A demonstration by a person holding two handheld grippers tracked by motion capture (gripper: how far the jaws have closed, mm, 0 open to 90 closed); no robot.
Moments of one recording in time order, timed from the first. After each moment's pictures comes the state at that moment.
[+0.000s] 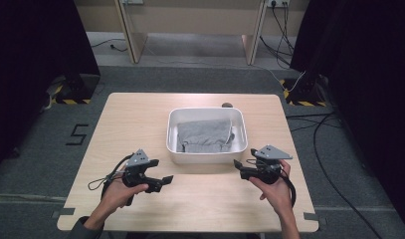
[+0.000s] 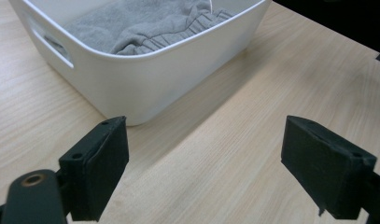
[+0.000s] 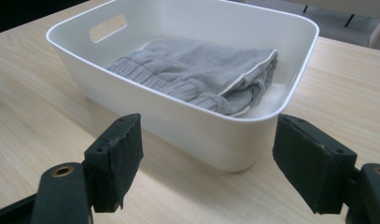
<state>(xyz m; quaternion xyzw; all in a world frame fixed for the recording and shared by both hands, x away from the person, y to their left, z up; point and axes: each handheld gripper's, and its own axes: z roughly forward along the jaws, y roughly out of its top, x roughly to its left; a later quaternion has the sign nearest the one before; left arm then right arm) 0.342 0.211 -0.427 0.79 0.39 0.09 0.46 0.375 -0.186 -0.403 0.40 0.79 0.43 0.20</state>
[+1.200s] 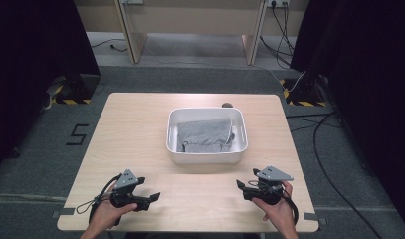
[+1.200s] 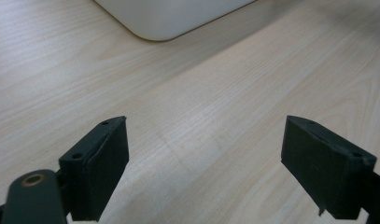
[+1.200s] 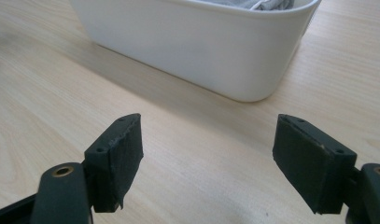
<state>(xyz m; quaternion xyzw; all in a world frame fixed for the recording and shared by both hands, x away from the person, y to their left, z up) 0.300 0.240 -0.470 0.79 0.42 0.11 0.43 0.336 -0.198 -0.442 0.41 0.80 0.41 0.18</state>
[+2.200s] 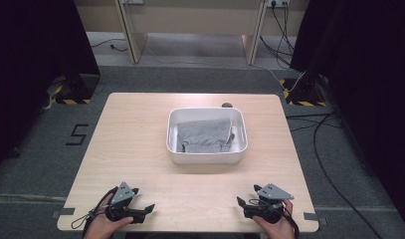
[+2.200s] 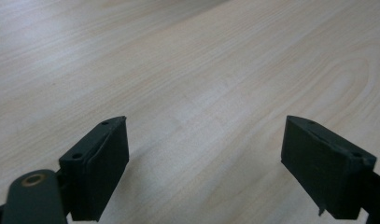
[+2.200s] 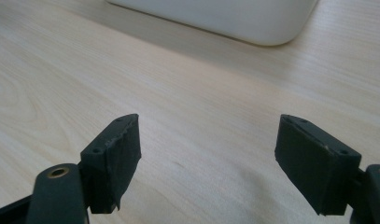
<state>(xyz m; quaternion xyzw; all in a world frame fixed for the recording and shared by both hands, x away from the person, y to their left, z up) 0.269 0.248 -0.489 0.80 0.43 0.13 0.39 0.299 -0.205 -0.471 0.41 0.80 0.40 0.16</state>
